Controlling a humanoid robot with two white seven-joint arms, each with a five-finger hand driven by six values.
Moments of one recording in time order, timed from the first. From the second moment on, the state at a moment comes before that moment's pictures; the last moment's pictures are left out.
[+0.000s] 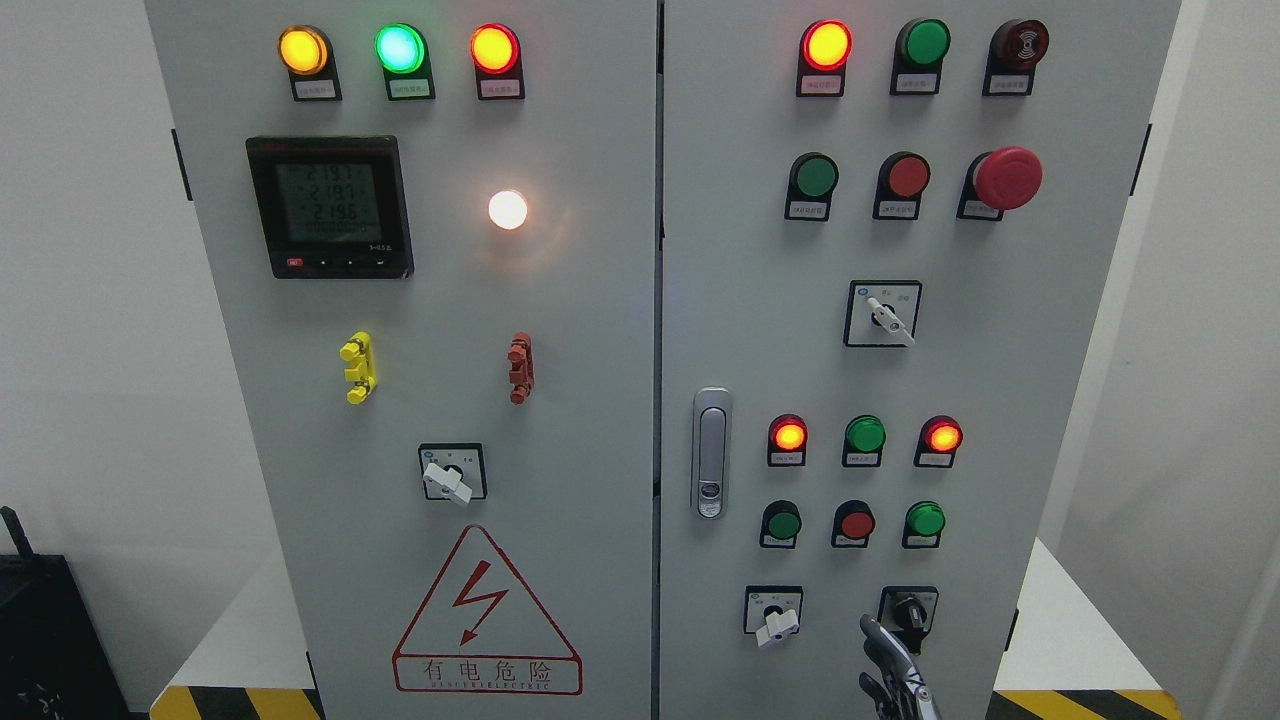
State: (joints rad) left arm 0.05 -0.10 -0.16 -0.05 0.12 -0.03 -0.03; right arm 0.18 0.12 0.13 -2.03 0.07 -0.21 0.02
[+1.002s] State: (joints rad) left arm 0.05 -0.10 -0.16 -0.05 0.12 -0.02 -0.03; right arm 0.18 0.12 0.14 -2.04 0.24 -0.22 -0.04
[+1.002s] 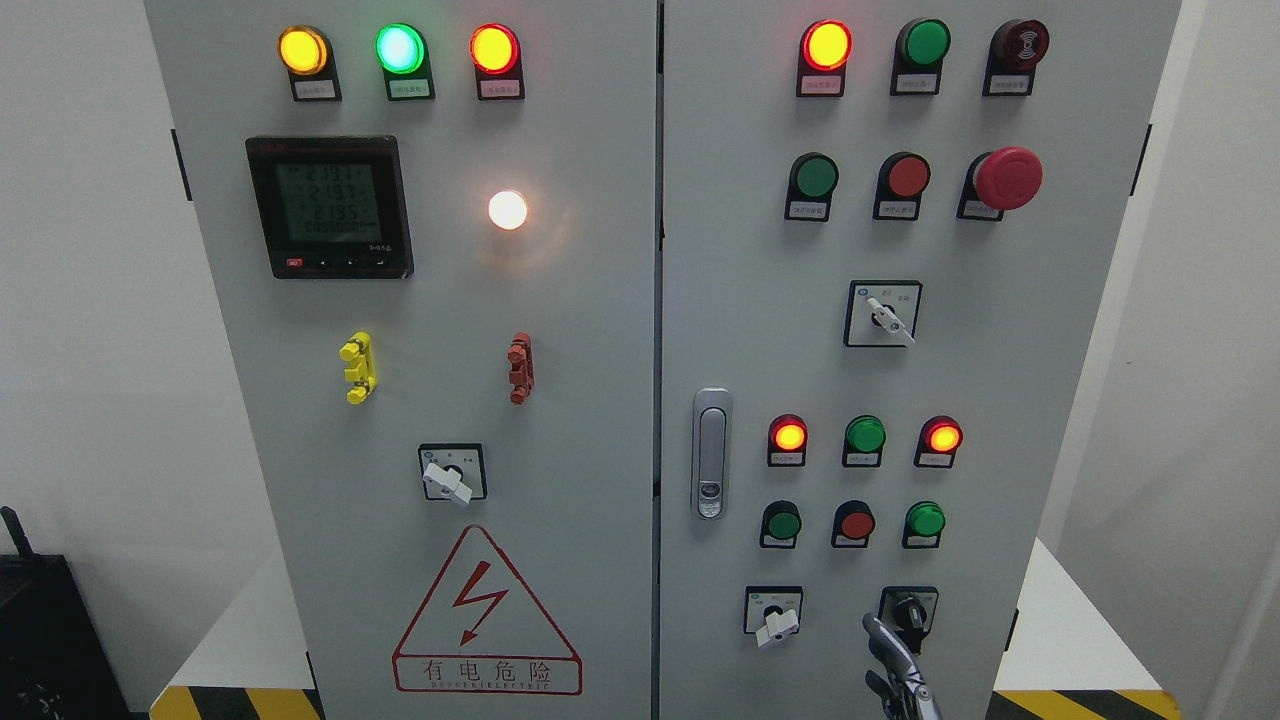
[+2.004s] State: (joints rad) left arm 0.05 -0.10 -0.16 -0.05 0.12 -0.03 -0.03; right arm 0.04 0.13 0.29 -2.01 0.87 -0.03 -0.12
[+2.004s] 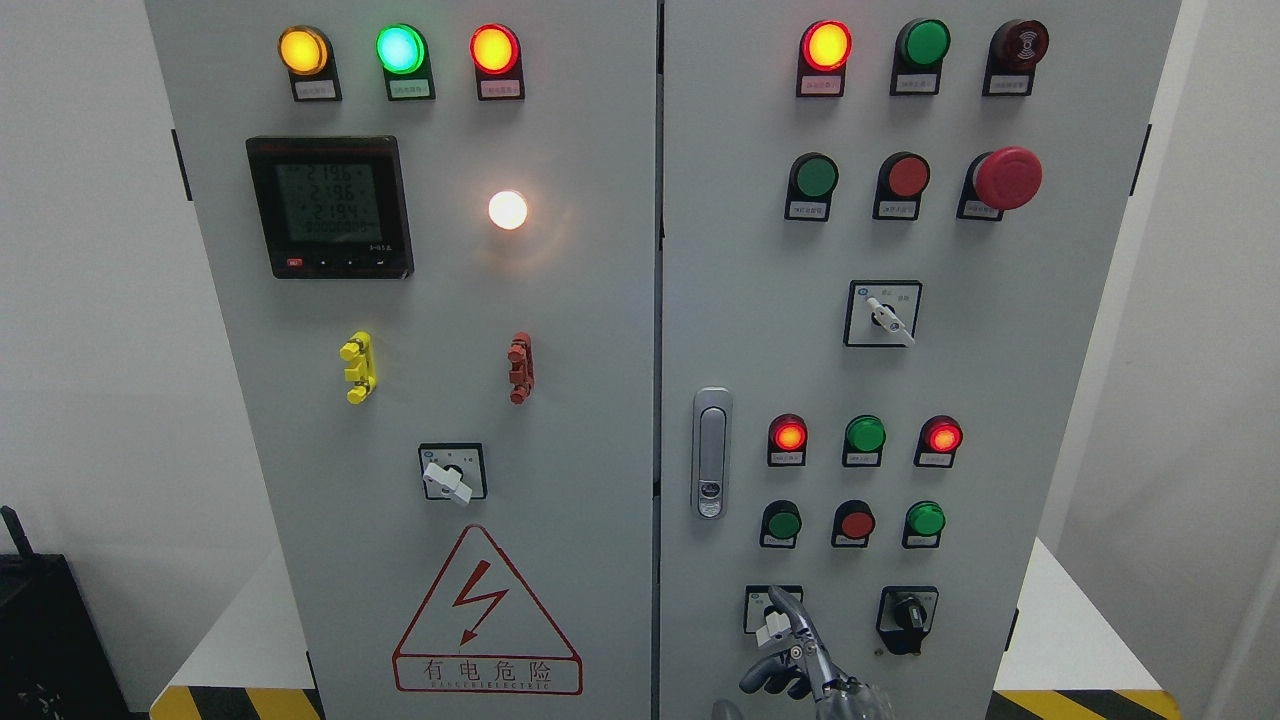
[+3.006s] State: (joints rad) left arm 0.05 -0.10 -0.16 -0.05 0.12 -0.03 -0.03; right arm -0.18 0.13 0.38 -1.88 1.22 0.19 -0.11
